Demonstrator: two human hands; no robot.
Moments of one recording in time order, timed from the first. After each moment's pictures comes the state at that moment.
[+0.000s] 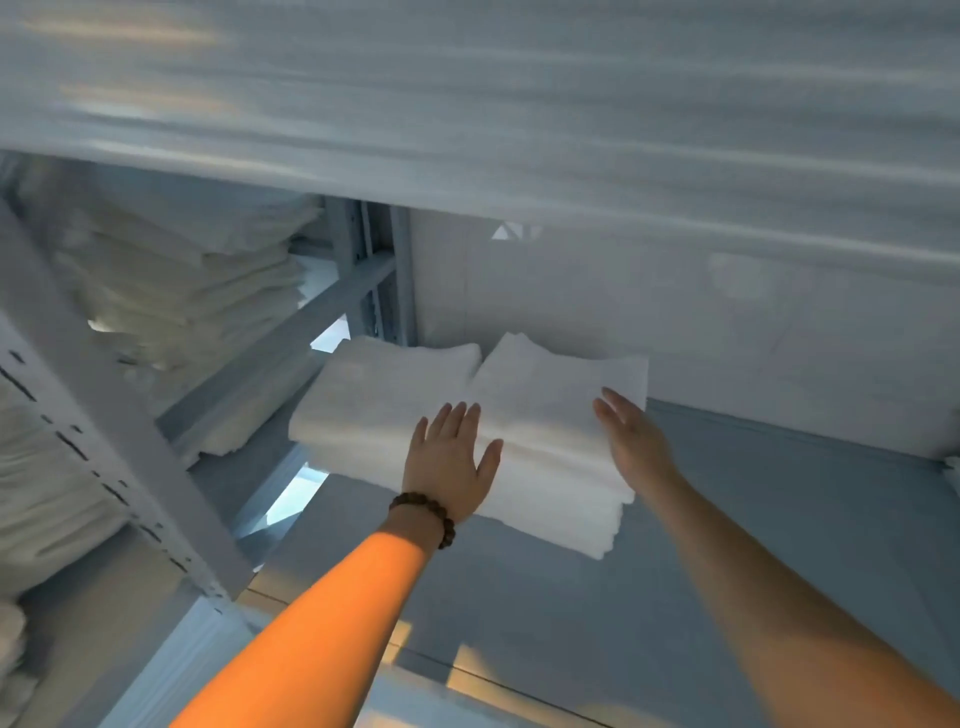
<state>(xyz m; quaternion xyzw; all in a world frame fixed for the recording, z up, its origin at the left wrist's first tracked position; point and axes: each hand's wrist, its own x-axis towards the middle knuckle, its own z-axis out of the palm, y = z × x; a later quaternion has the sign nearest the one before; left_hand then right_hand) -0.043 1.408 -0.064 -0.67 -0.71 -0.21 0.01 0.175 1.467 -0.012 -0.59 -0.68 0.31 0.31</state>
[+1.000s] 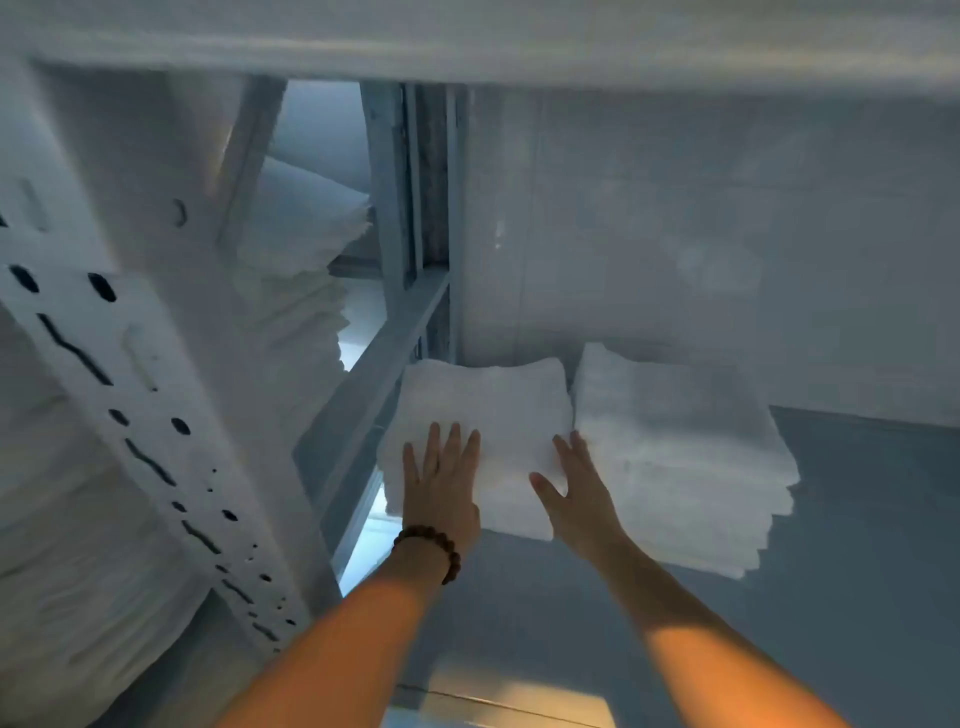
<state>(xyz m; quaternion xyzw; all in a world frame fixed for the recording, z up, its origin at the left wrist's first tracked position) -0.226 1.425 -0.121 -0.69 -0.71 -0.10 0.05 -0.054 1.434 -0.098 -0.61 -0.69 0.26 0.27</state>
